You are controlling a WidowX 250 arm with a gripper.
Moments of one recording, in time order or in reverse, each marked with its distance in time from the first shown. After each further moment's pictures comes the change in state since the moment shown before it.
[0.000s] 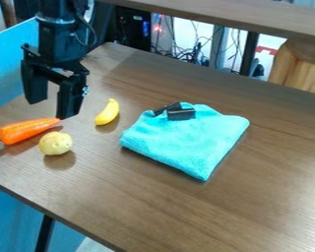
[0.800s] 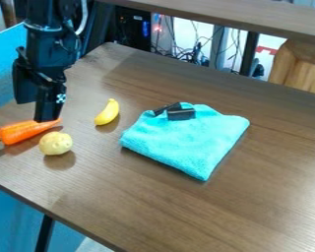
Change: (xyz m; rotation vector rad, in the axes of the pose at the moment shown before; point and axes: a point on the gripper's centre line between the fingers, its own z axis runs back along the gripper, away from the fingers) arm -0.003 0.024 -0.012 0.052 0.038 -0.235
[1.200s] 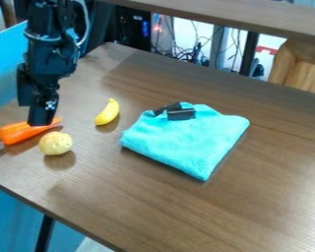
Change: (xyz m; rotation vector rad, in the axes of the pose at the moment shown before) arm 0.005 0.012 -0.015 0.020 0.007 -0.183
